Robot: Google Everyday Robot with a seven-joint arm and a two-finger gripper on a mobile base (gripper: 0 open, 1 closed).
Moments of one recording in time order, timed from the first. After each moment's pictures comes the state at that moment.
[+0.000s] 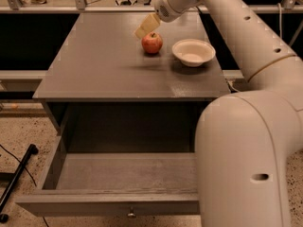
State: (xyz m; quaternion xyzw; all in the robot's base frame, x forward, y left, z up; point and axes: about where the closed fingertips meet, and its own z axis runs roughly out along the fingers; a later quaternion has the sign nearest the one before) arm 0.825 -0.009 0.932 -0.45 0.79 0.10 0.41
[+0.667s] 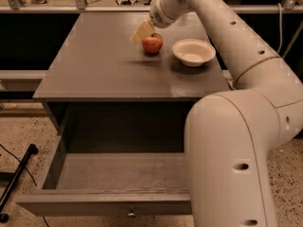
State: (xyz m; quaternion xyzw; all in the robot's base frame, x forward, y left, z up) arm 0.837 0.006 0.901 -0.44 0.81 0.11 0.38
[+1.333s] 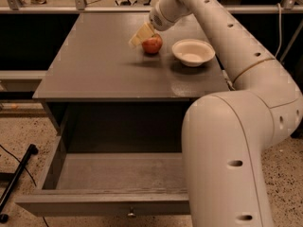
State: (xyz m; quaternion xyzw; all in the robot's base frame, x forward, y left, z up) arm 0.839 0.008 0.888 -0.44 0.81 0.12 0.37
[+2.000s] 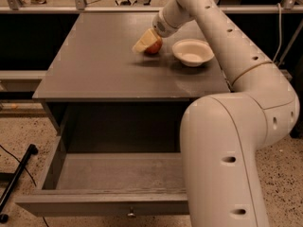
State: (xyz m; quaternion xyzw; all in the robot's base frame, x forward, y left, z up) arm 0.838 -0.003 0.858 -0.43 0.83 0.13 0.34
